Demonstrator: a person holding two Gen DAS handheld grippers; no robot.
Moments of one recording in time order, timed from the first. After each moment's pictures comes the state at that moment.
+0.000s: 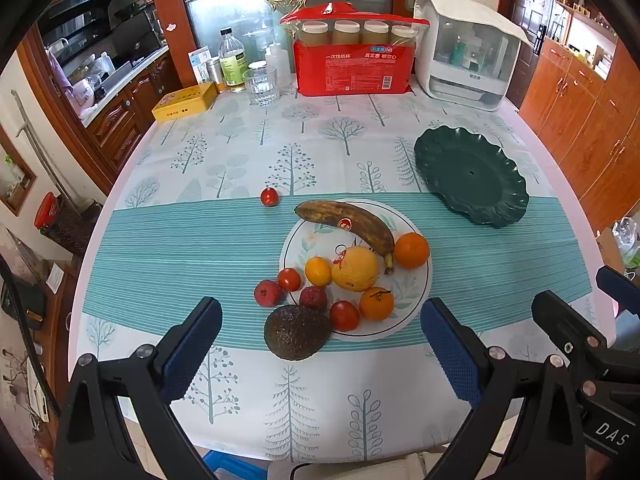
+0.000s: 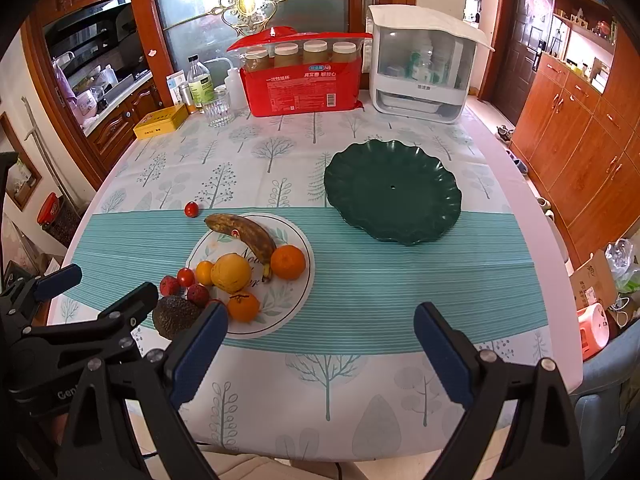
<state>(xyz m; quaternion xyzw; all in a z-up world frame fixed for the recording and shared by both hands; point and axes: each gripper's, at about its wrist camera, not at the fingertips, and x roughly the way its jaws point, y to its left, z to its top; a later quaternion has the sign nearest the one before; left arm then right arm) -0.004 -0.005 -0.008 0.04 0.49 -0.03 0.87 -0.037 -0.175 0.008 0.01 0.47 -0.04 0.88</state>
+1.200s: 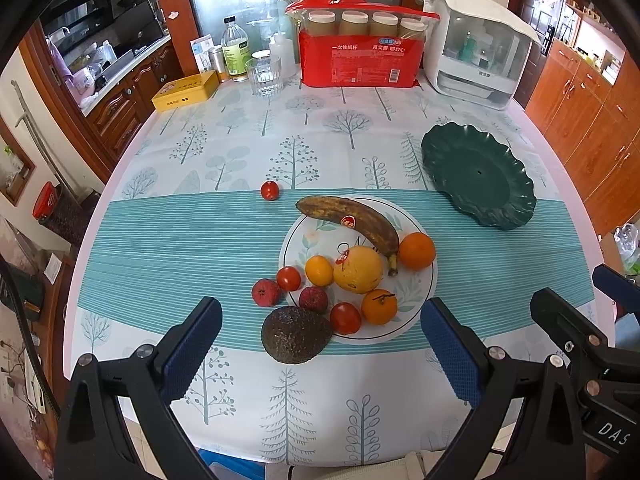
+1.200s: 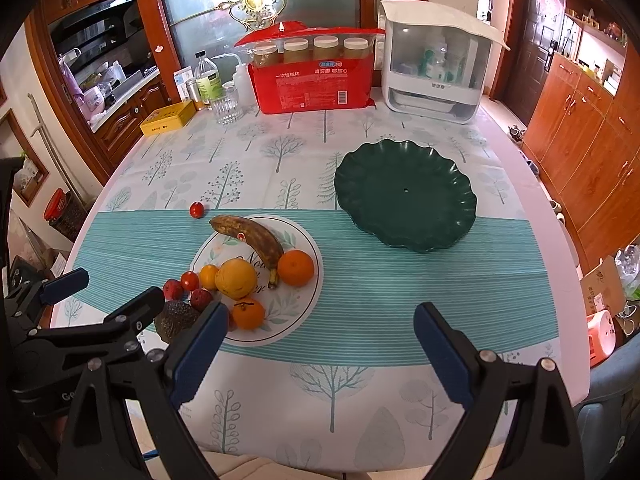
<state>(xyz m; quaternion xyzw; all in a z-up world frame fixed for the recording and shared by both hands) 0.010 -0.001 -0.013 0.03 0.51 -0.03 0.86 -0.019 -0.173 -0.001 0.02 0.48 -0.02 0.88</state>
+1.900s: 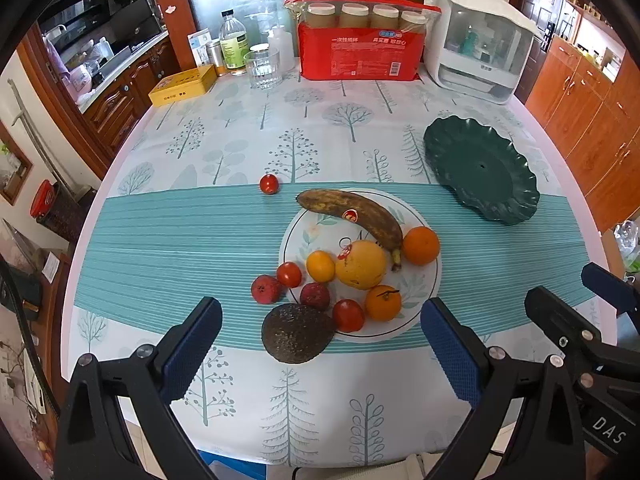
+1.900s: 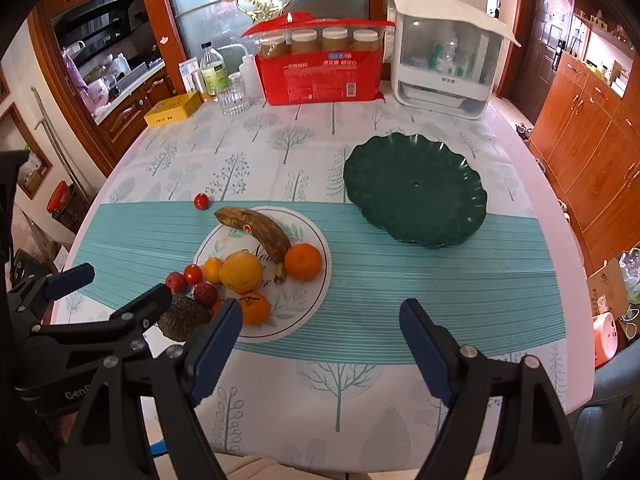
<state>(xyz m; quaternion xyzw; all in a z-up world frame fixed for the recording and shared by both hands) 0.015 0.000 -0.025 0.03 0.52 -0.03 0.86 -0.011 -0.168 -0.012 0.02 0.50 0.00 0.87</state>
